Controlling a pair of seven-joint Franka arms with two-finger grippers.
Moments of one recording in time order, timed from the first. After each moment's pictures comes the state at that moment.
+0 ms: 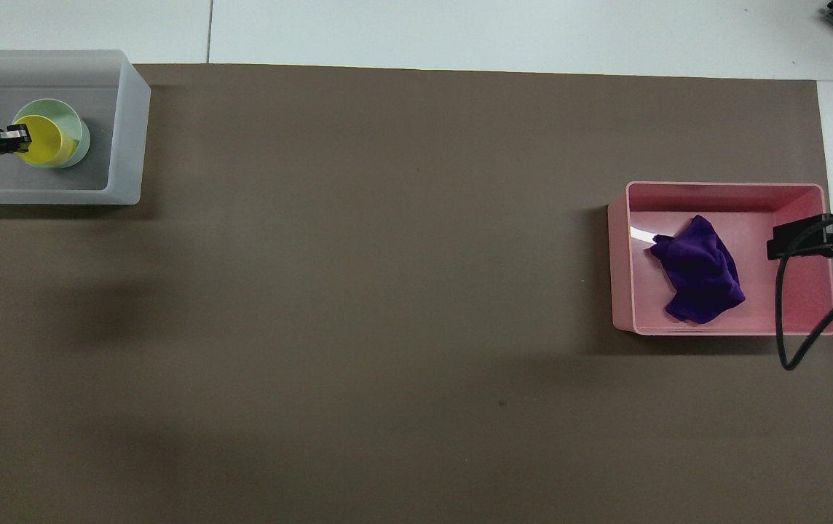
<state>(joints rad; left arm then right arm) 0.20 0.54 0.01 -1.55 0.01 2.44 0.01 0.02 -0.05 -0.06 -1.62 -0.03 1.57 0.01</state>
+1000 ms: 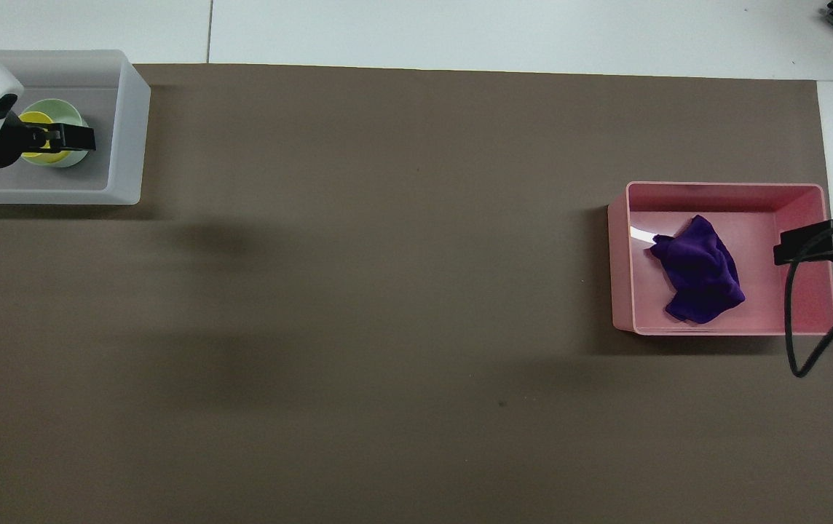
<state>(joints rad) 0.01 0.18 -0.02 -1.74 0.01 2.23 0.04 0.01 -0.06 -0.06 -1.63 -0.03 1.56 0.00</state>
